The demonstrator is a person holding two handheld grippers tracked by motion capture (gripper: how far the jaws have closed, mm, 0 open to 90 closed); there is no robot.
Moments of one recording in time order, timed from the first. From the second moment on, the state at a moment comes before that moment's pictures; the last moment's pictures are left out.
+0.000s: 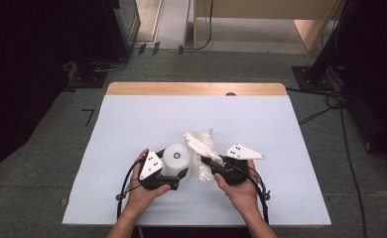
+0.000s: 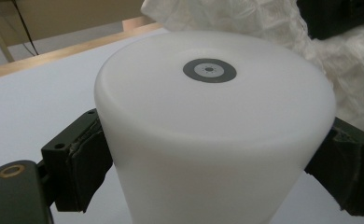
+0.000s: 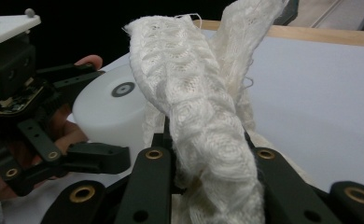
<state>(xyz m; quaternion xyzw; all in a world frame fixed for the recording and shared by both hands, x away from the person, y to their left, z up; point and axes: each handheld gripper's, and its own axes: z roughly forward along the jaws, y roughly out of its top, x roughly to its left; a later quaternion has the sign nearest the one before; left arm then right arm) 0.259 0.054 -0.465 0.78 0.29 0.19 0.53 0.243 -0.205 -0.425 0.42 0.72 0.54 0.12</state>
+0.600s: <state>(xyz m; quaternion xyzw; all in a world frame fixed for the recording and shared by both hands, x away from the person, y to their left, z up) 0.274 0.060 -0.458 0.75 0.36 0.13 0.54 0.254 -0.181 -0.471 0.44 0.76 0.47 0.09</state>
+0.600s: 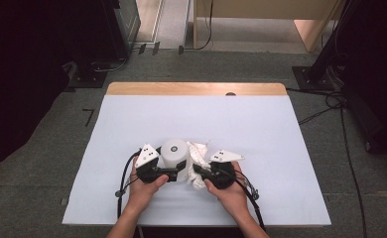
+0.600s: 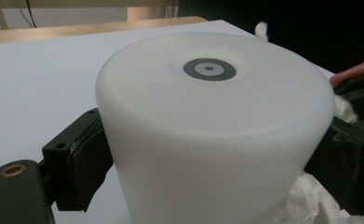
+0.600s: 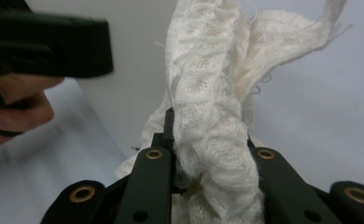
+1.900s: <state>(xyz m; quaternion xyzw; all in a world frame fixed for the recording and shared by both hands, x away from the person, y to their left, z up) 0.268 0.044 -0.452 0.76 0.33 0.13 0.55 0.241 -0.198 -0.427 0.39 0.72 0.55 0.16</state>
